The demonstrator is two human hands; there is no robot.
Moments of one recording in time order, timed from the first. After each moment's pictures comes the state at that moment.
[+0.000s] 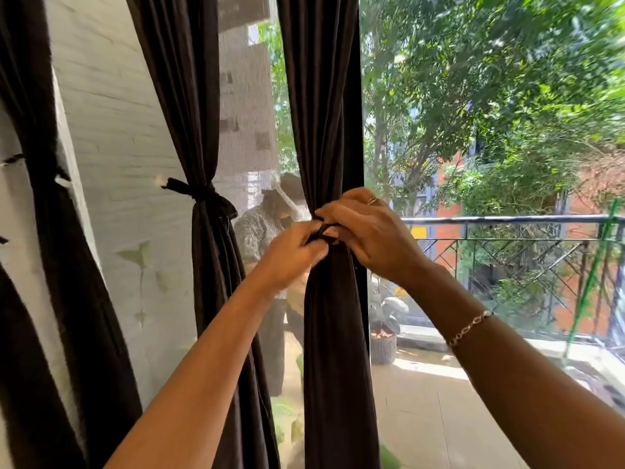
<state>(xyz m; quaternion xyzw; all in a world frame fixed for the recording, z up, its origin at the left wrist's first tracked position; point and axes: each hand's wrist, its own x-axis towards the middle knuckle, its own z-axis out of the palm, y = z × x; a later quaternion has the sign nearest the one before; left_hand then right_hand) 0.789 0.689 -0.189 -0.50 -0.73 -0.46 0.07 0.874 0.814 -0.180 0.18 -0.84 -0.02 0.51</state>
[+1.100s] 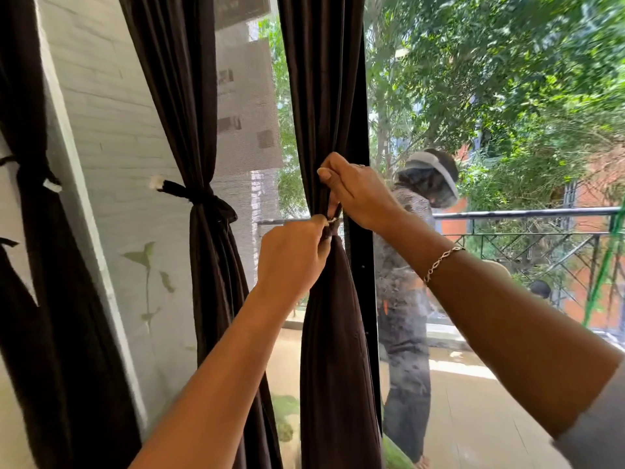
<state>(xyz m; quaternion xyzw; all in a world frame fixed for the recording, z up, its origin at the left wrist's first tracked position) 0.789 0.693 -0.193 -0.40 -0.77 -0.19 0.45 0.814 0.831 -0.139 0.11 -0.85 0.11 0.50</state>
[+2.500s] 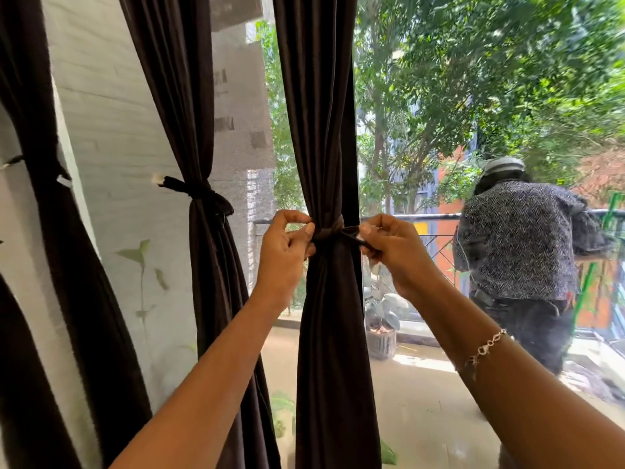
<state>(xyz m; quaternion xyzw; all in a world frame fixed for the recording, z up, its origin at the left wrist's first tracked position) 0.809 0.695 -0.205 -0.40 -0.58 -0.70 0.09 0.883 0.832 -0.205 0.00 -0.68 0.63 0.39</state>
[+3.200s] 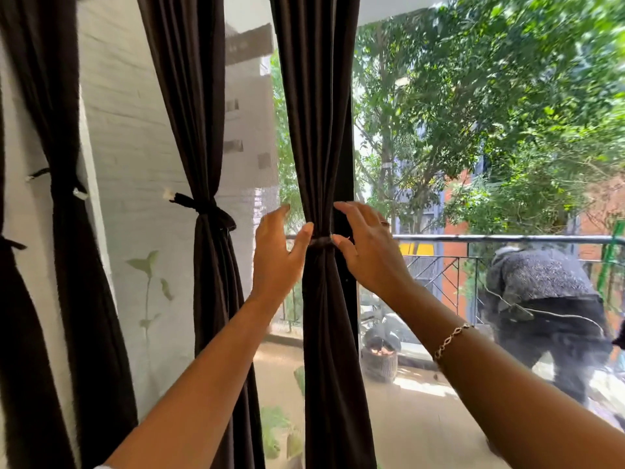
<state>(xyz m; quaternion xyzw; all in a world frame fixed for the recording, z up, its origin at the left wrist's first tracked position) 0.808 0.702 -0.196 -0.38 -0.68 -0.52 0.34 0.892 0.823 -0.185 0.01 -0.86 0.11 0.50</state>
